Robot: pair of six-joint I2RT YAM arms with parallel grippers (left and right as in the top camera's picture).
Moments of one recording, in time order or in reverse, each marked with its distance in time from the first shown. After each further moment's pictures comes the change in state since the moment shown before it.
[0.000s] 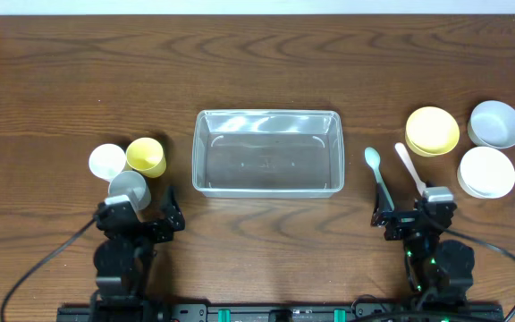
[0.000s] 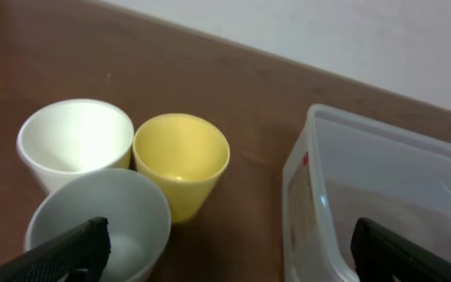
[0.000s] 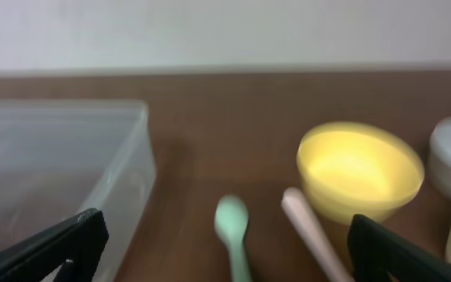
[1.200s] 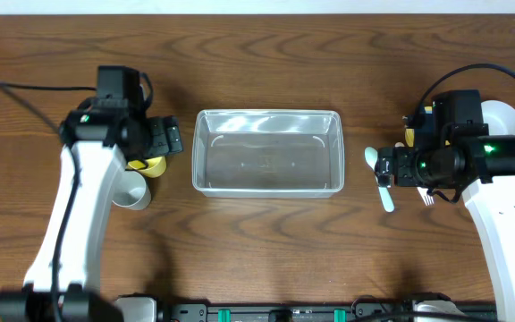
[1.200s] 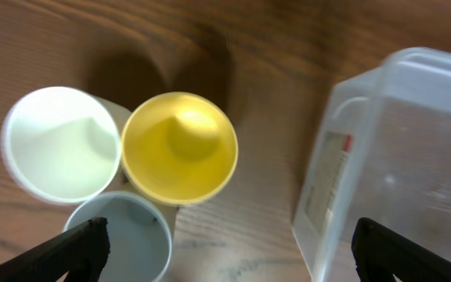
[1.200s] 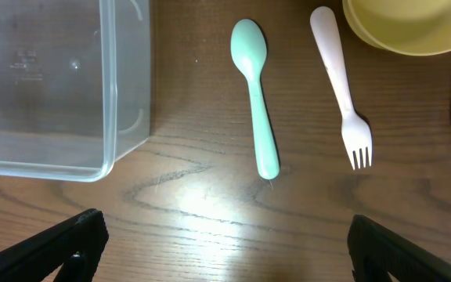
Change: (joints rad) left arm 0.000 1.373 1.091 -0.641 0.000 0.051; right arm 0.000 1.198 1.125 -0.973 -0.041 -0.008
